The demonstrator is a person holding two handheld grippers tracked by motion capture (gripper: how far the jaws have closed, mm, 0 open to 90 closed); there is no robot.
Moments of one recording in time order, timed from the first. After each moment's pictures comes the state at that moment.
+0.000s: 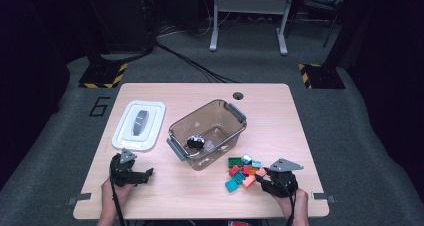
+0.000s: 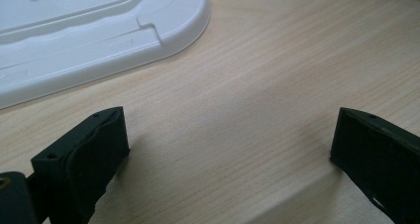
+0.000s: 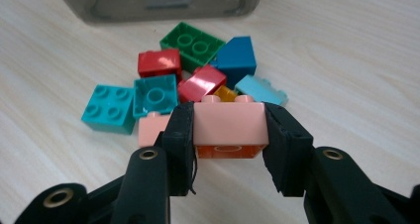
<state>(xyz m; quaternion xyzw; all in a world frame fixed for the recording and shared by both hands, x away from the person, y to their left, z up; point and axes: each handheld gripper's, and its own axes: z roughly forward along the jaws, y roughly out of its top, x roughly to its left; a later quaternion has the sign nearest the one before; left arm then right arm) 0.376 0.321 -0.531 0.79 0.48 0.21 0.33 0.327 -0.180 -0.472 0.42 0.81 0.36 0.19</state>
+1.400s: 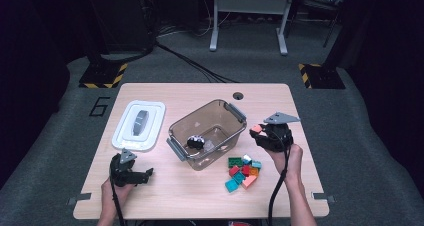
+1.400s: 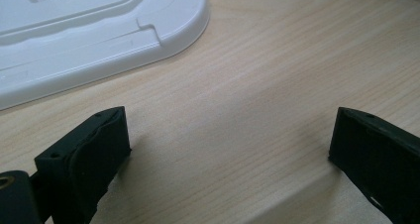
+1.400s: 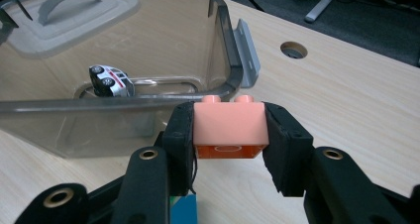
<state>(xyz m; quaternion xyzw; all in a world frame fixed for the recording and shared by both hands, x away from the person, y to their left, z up) 0.375 0.320 -0.531 0.78 0.48 0.21 0.33 0.411 -0.156 -0.380 0.41 0.79 0.40 0.23</state>
